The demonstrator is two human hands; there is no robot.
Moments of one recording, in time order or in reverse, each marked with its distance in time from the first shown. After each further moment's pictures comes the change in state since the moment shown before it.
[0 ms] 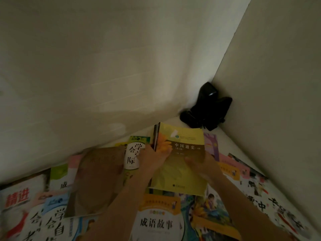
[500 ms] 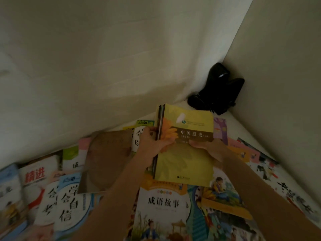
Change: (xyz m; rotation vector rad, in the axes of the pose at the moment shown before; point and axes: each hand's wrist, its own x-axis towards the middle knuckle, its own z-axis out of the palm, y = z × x) left_hand -0.026 -0.012 -0.018 -0.425 0.016 0.114; right_hand -0.004 -0.006 -0.006 0.412 -0.195 0.192
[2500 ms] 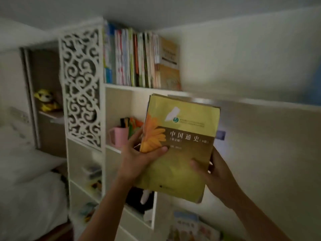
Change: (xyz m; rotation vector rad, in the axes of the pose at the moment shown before) left_hand -0.566 0.123 -0.356 -0.107 1.130 0.865; right_hand -0.491 -0.117 0.325 -0.209 -1.022 -1.268
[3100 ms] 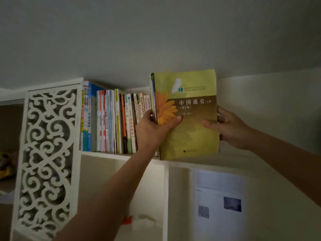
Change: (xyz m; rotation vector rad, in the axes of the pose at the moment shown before) left_hand 0.286 0.108 0.057 0.158 0.066 0.326; right_hand 0.298 -0.127 -0.065 -0.075 0.028 -0.125
